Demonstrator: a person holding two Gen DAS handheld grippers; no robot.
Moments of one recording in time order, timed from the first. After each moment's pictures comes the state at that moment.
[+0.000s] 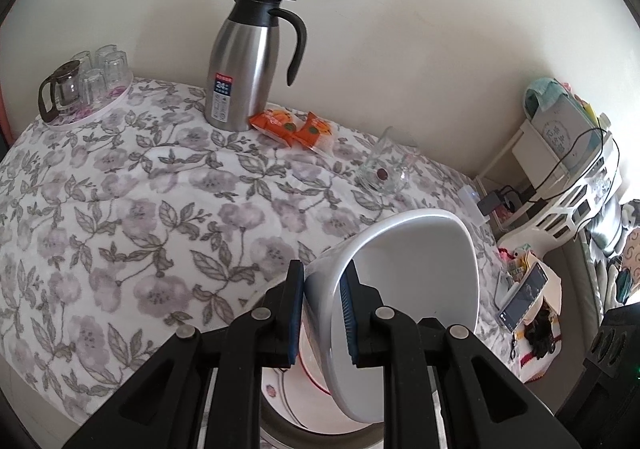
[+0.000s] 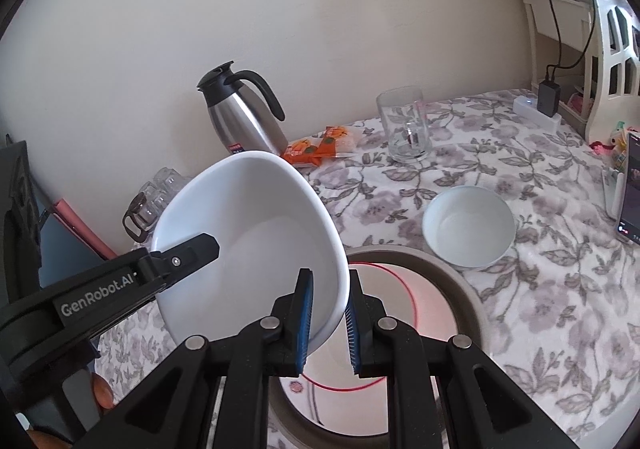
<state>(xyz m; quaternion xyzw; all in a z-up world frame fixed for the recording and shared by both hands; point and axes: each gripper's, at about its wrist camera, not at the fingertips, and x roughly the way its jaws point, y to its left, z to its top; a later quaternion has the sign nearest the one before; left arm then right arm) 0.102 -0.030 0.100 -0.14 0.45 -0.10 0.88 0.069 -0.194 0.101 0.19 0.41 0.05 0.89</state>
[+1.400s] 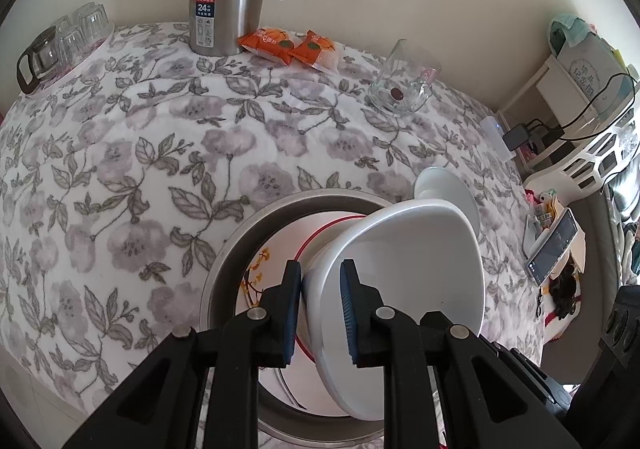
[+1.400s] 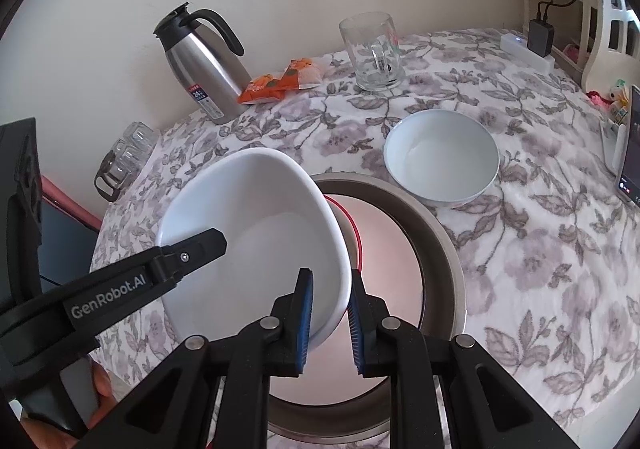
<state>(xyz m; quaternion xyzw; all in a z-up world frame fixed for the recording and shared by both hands) 0.114 -0.061 0.039 -0.10 0.55 -0.09 0.82 0.076 -0.213 0.048 0.18 0.51 0.05 0.84</state>
